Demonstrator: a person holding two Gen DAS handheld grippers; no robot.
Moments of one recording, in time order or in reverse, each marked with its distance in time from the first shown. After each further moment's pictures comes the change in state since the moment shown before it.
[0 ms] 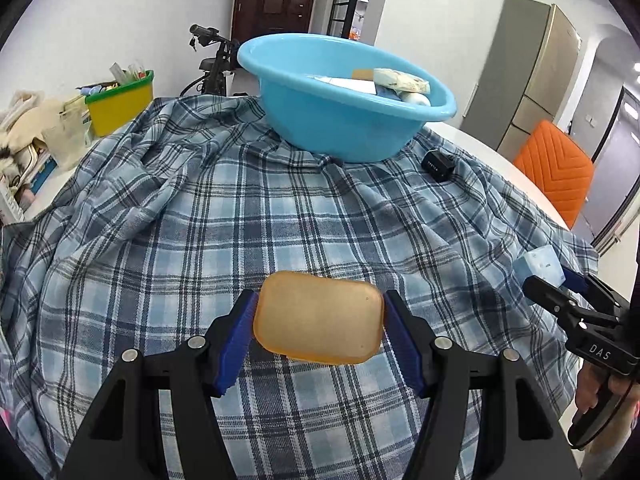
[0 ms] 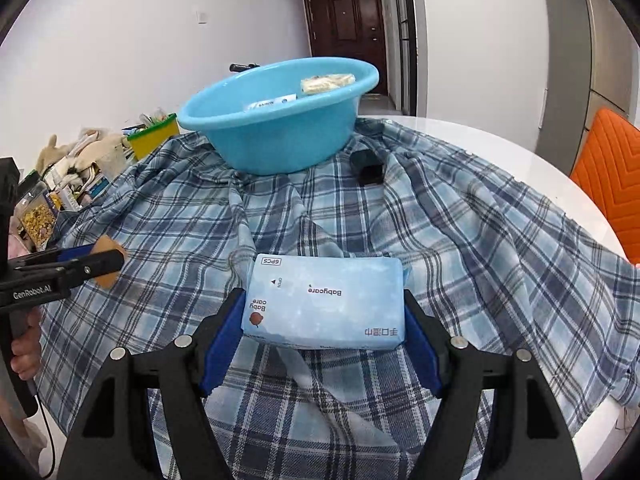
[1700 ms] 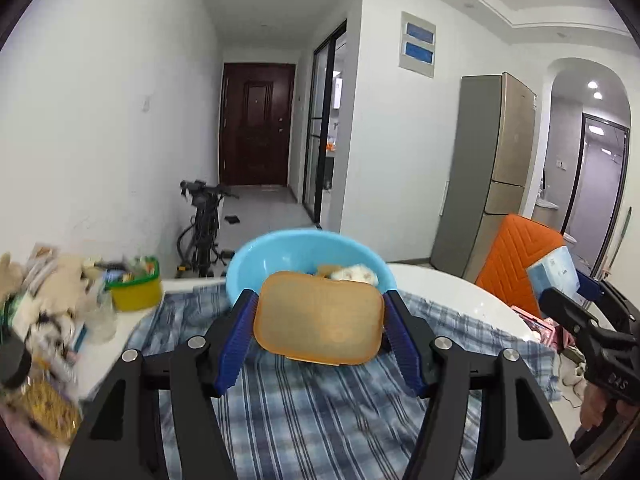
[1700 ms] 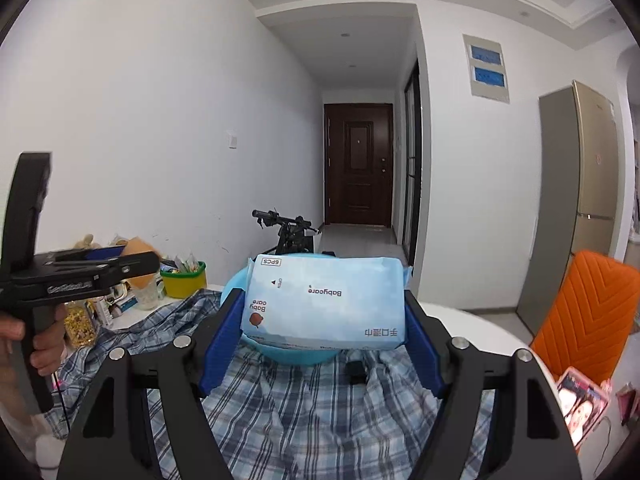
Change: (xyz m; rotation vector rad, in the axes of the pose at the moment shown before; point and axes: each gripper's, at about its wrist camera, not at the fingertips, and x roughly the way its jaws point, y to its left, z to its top) left arm -0.154 -0.051 0.142 0.111 -0.432 -0.017; right arm -0.162 0.034 0.121 -0.132 -0.485 -0.016
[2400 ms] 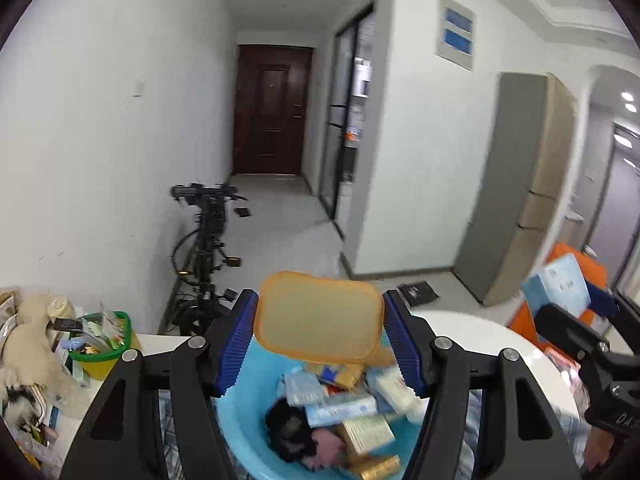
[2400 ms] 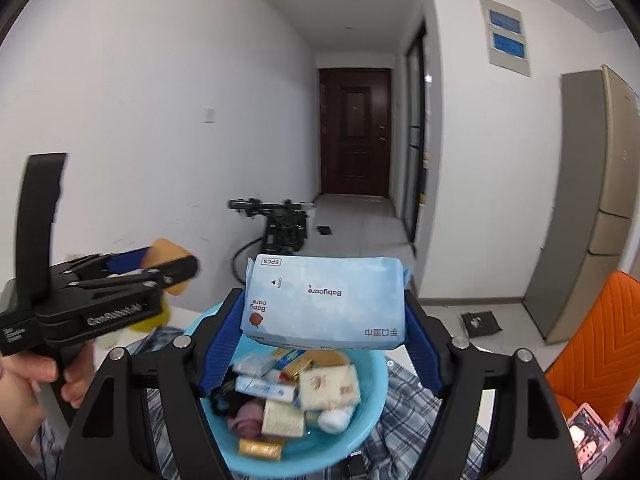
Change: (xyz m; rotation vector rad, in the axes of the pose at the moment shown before) left arm 0.217 0.053 0.118 -0.082 0.058 0.071; right arm 0.216 -0.022 0.091 0.035 0.151 -0.025
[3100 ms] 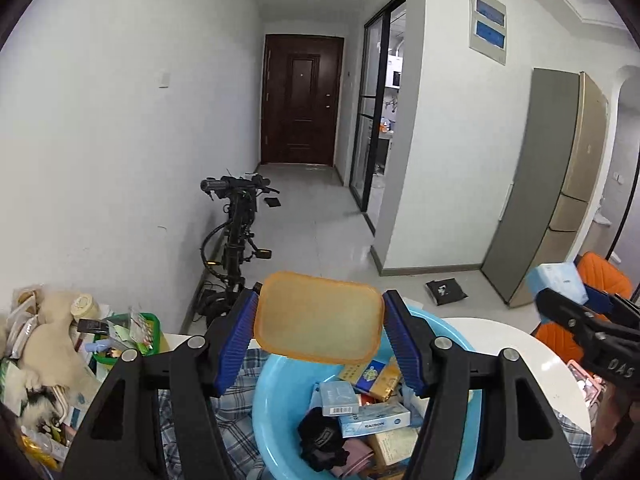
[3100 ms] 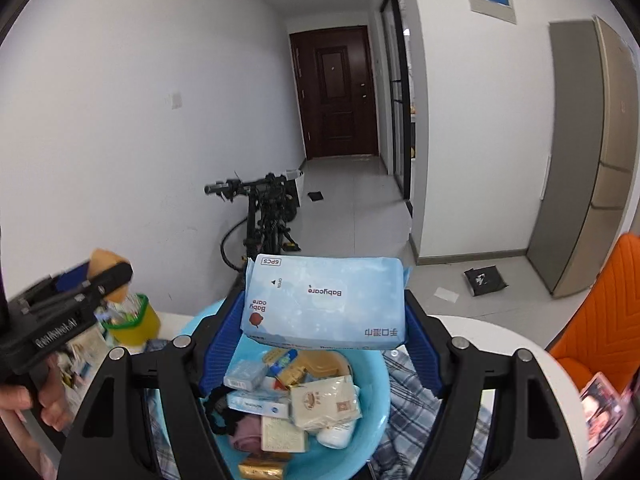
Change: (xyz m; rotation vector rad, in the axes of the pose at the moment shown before) left arm 0.014 0.024 0.015 -0.005 0.052 0.091; right arm 0.060 -0.031 0.030 0.096 0.155 -0.012
